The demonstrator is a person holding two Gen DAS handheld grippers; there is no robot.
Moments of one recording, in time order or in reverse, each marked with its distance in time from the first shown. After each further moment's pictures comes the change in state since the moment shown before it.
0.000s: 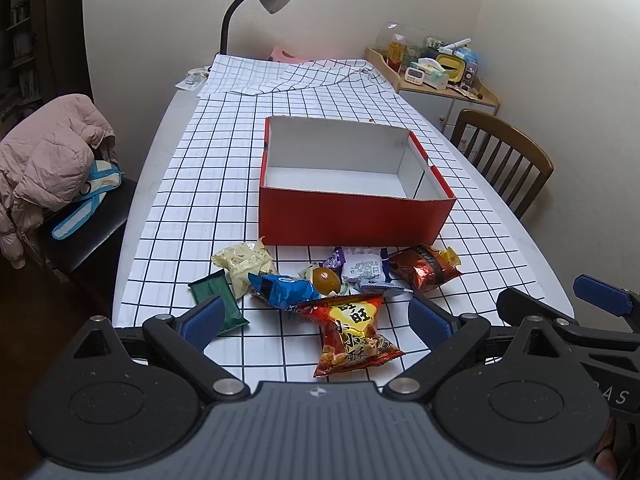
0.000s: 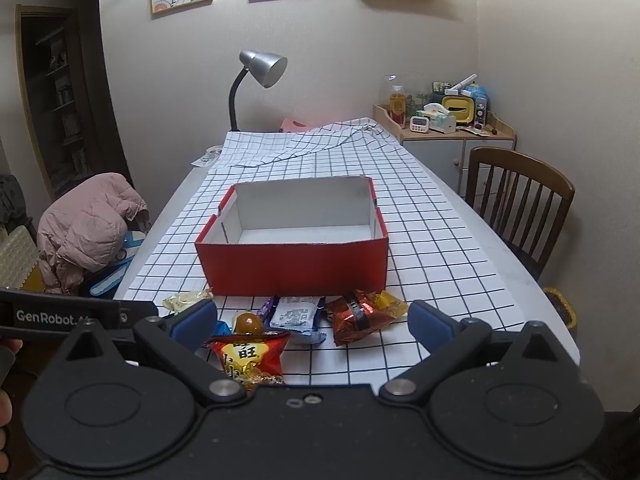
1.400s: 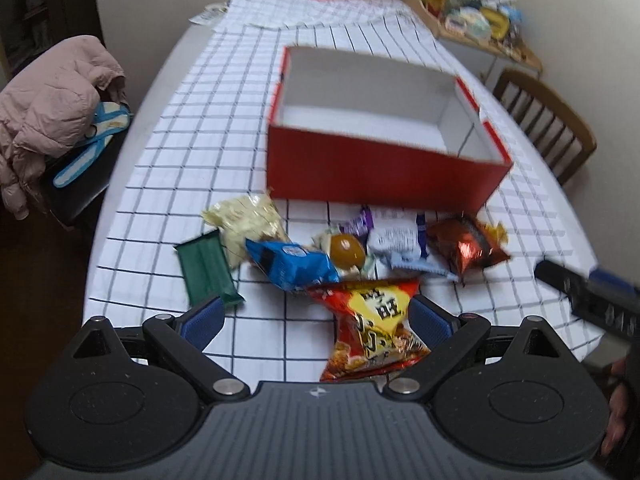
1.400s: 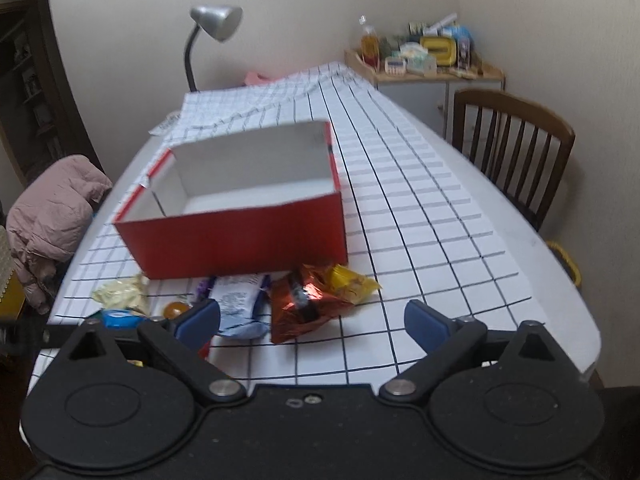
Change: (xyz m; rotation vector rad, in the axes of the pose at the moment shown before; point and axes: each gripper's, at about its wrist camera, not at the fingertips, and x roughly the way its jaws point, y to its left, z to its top) left arm 0.093 -0.002 0.004 -0.049 0.191 0.072; right arm 0.106 -0.070 -0.004 0.092 0.157 -0.035
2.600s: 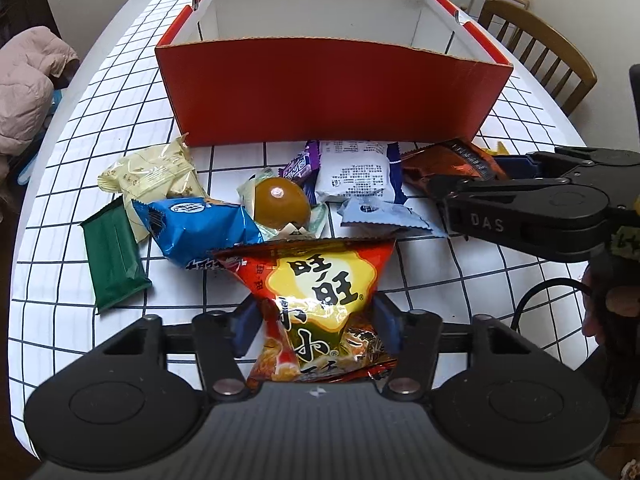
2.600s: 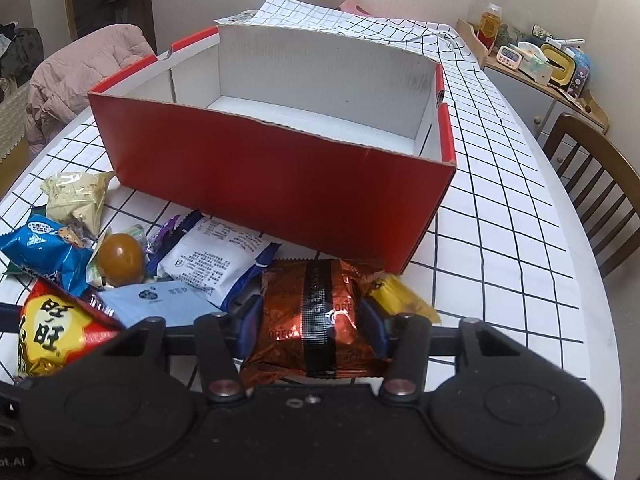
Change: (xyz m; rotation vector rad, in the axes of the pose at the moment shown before) left arm 0.080 -0.046 -0.011 0.085 0.118 -0.017; right arm 0.116 0.029 0.011 -0.393 0.162 0.070
